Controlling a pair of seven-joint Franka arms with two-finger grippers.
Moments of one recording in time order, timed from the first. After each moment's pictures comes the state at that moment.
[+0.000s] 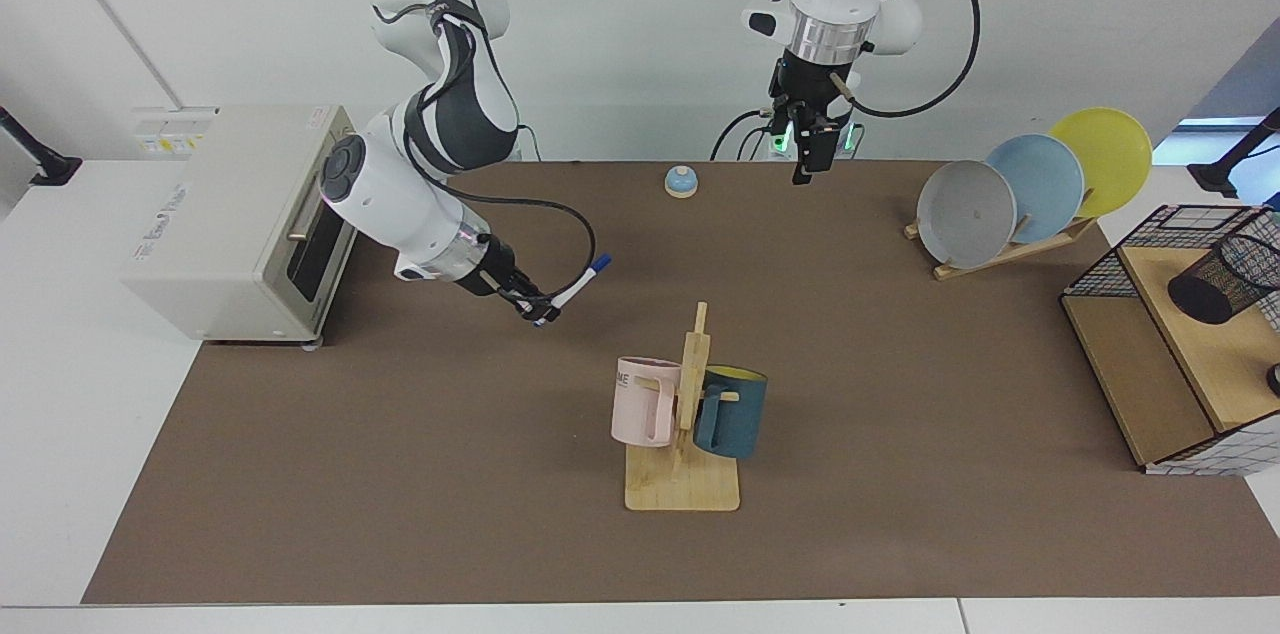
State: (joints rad) left arm -0.34 -0.08 -0.13 -1.68 -0.02 1.63 0.97; right arm 0.25 0.27 -0.04 -1.76 0.63 2.02 0.94
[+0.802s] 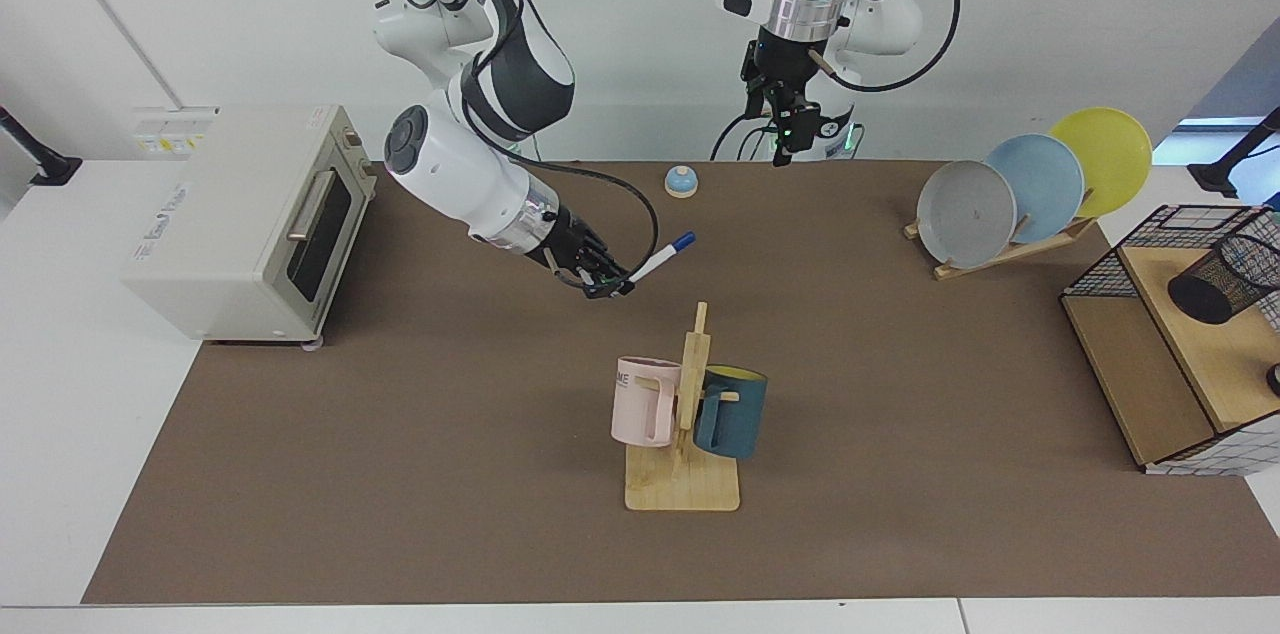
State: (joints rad) left arm -0.38 -0.07 -0.19 -1.67 -0.03 1.69 0.70; right arm 0.36 0.25 -0.04 -1.69 0.75 2.03 1.34
